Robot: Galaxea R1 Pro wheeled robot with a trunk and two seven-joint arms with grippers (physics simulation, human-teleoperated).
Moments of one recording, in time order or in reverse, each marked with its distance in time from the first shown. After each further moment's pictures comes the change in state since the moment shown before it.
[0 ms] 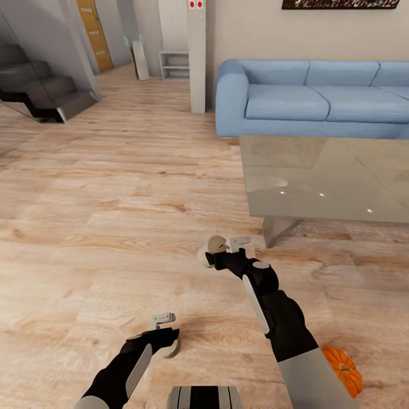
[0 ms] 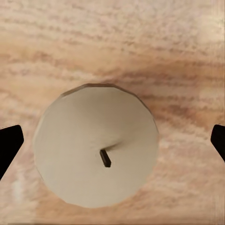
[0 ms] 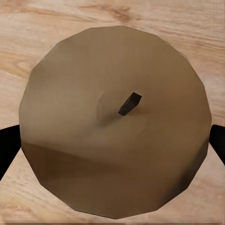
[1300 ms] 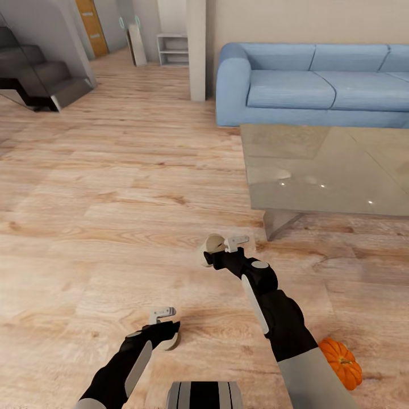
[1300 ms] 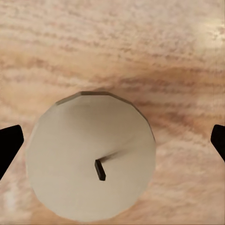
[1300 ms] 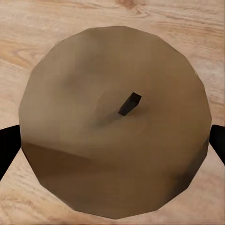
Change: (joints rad) left arm 0.020 -0.001 -0.003 -0.085 0.003 -0.011 0.001; right arm -0.003 -0.002 0.014 -0.005 0.000 -0.008 0.008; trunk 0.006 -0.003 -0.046
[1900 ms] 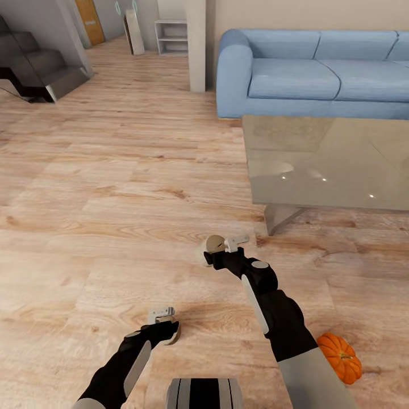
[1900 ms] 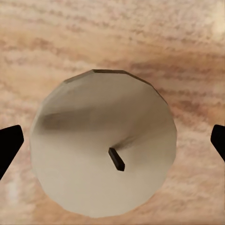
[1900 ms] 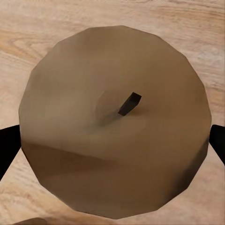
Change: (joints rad) left arm 0.000 0.005 0.004 0.000 -0.002 0.000 0.002; right arm 0.000 0.000 0.000 0.000 0.000 0.000 0.000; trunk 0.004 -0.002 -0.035
